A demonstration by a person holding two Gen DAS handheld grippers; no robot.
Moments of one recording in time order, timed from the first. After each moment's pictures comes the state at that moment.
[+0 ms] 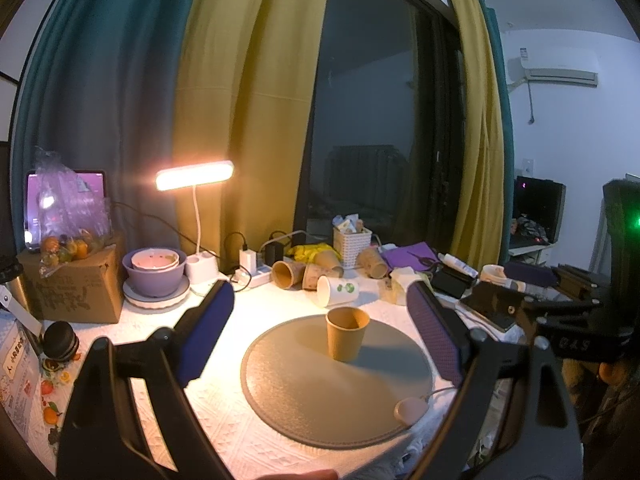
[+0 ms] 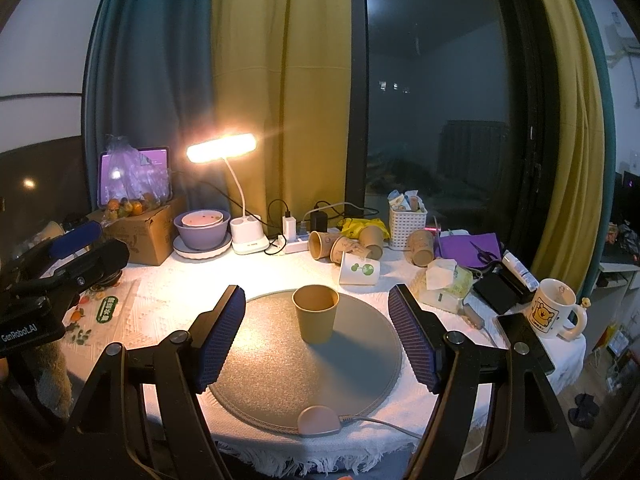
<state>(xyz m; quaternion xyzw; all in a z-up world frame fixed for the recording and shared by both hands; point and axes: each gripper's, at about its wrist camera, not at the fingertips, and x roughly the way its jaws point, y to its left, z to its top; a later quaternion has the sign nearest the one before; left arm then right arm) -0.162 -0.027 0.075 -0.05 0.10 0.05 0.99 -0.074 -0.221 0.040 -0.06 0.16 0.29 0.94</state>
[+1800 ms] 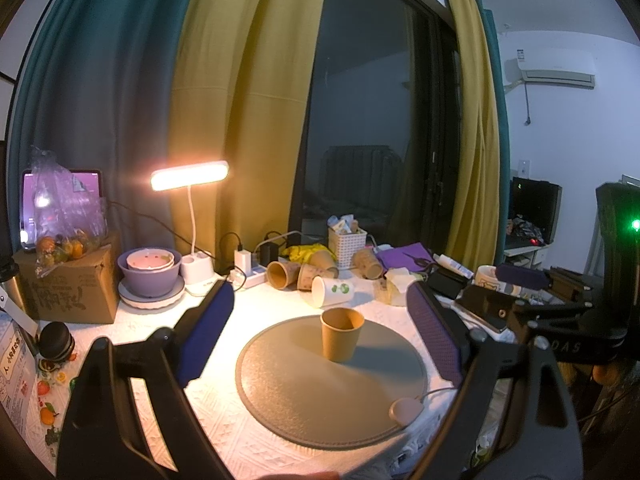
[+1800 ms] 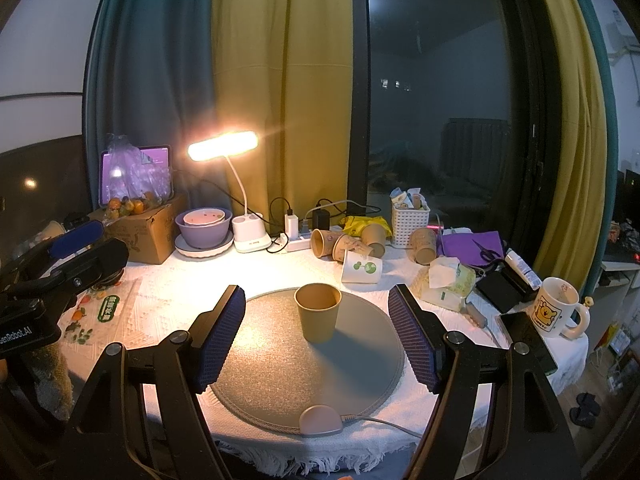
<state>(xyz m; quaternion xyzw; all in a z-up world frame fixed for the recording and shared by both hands) -0.163 -0.031 0.072 -0.05 0.10 0.04 0.99 -0.073 -0.221 0.041 -0.06 0.16 0.29 0.94</state>
